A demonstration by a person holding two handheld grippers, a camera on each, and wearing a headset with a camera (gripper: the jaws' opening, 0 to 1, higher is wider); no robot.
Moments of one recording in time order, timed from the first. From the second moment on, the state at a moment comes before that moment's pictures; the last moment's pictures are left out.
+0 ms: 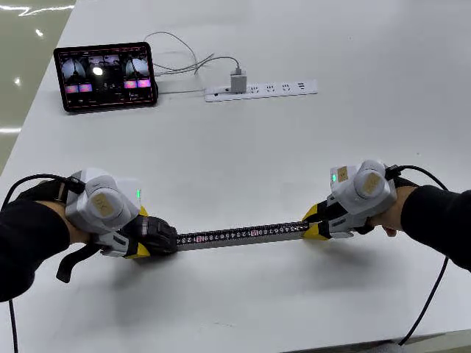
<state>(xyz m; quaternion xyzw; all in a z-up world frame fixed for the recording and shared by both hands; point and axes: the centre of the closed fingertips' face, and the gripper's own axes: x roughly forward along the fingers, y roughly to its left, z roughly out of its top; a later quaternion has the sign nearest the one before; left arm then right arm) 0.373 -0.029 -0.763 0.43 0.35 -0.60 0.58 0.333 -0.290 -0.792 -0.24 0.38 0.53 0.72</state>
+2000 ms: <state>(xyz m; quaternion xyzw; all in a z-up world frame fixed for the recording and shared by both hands) 0.385 -0.038 -0.734 0.40 0.36 -0.59 0.60 0.330 -0.299 -0.781 -0.28 0.41 0.52 0.70</state>
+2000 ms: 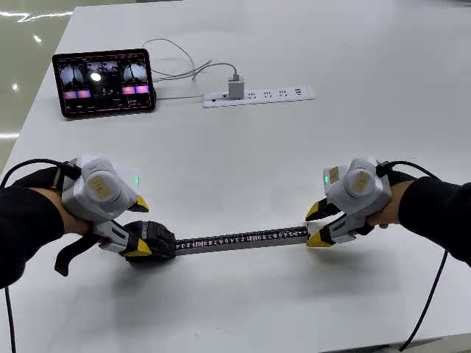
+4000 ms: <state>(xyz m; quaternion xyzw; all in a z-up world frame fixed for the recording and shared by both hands) 0.380 0.020 -0.714 0.15 0.36 -0.43 0.82 0.291 -0.371 -0.732 -0.13 0.36 0.33 0.86</state>
